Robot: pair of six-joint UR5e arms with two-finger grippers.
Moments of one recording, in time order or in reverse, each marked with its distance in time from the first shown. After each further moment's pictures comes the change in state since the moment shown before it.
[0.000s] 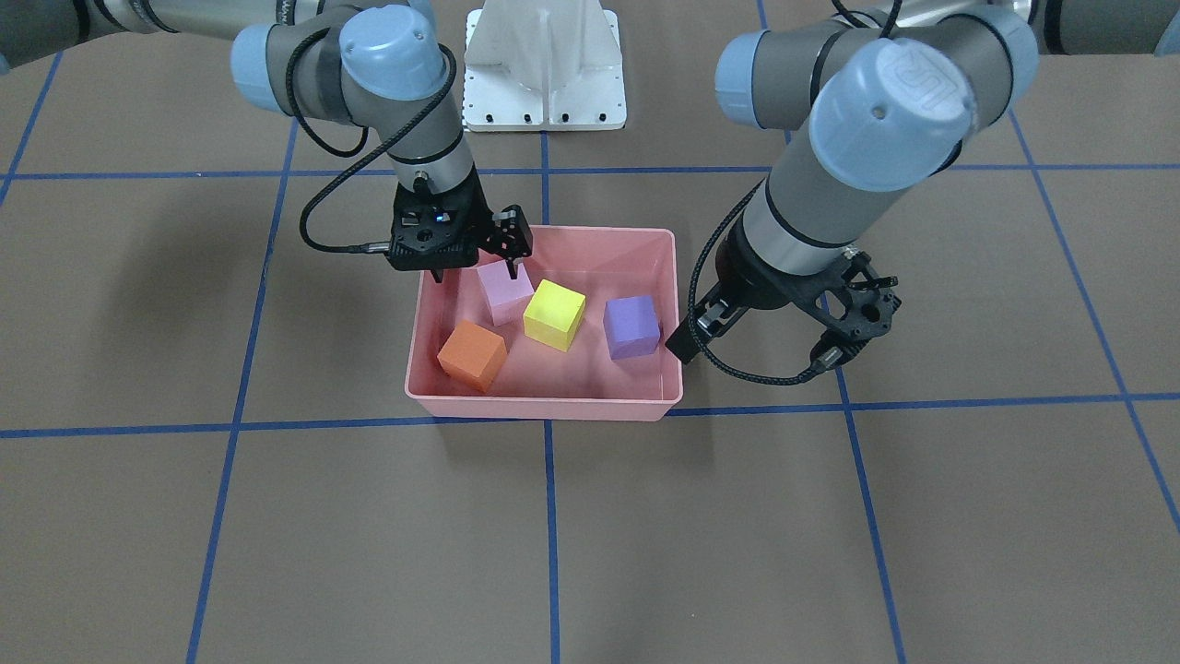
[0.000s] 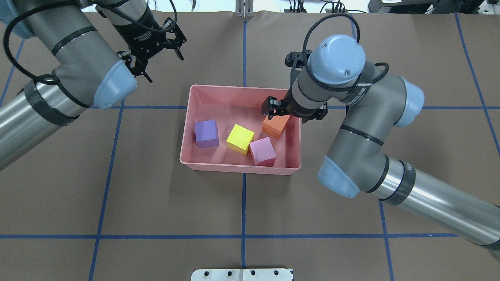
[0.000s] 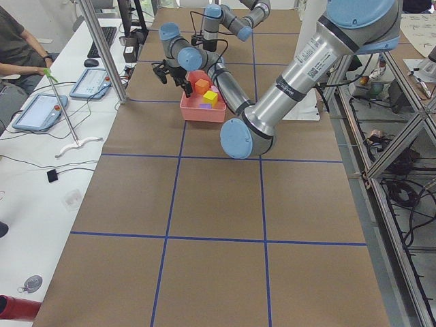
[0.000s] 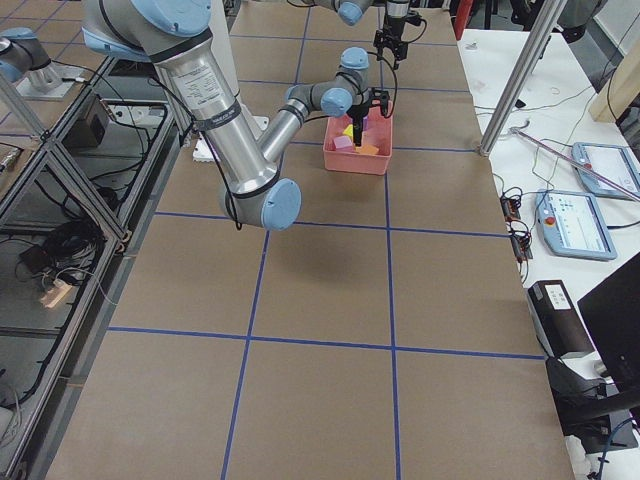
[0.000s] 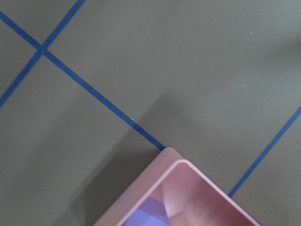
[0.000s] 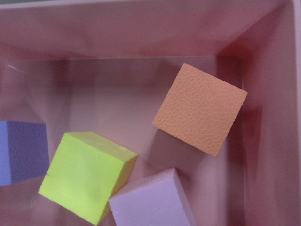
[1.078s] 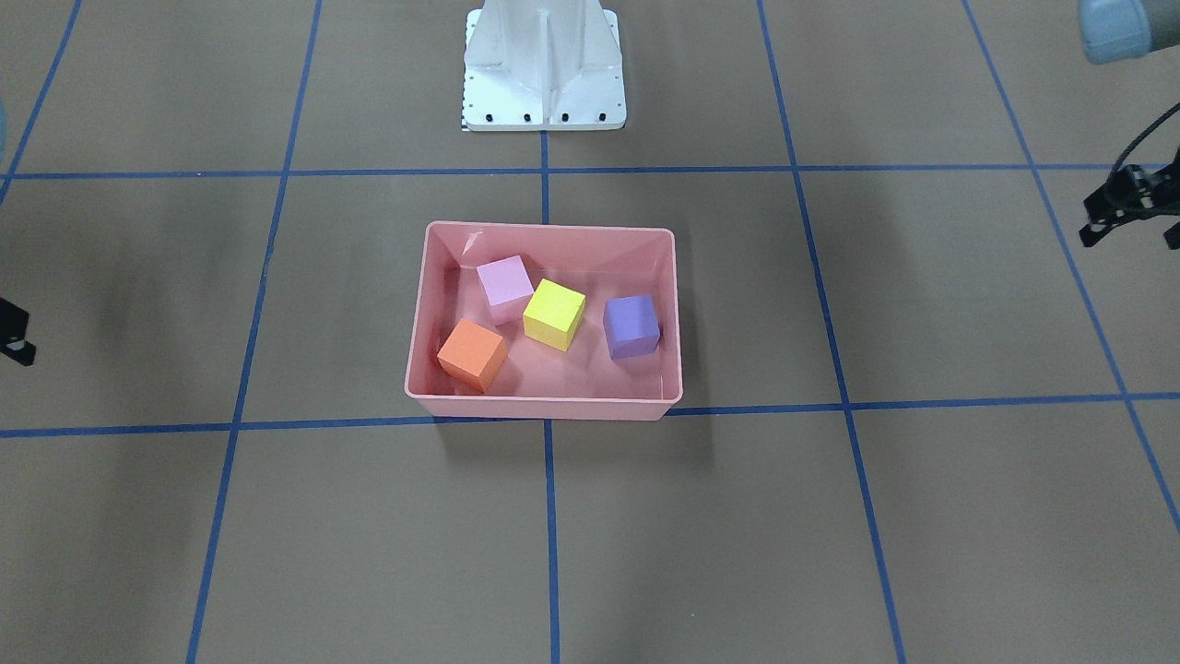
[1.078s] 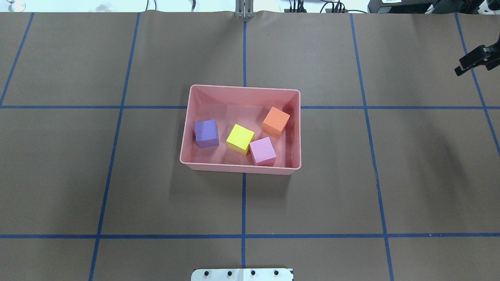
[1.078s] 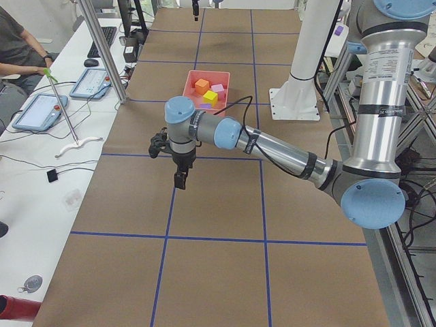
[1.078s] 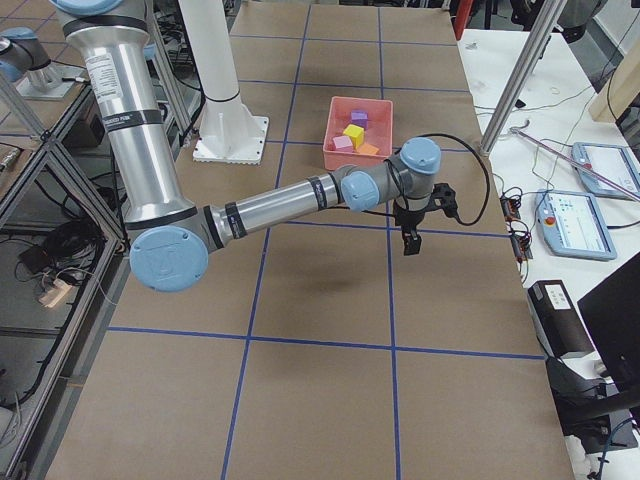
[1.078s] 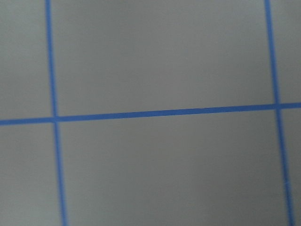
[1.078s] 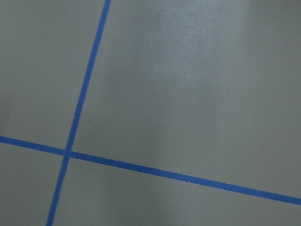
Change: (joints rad) left arm -0.499 0.682 -0.200 -0.019 -0.004 1.454; right arm 0.633 -0.373 -0.143 0.003 0.347 -0.984
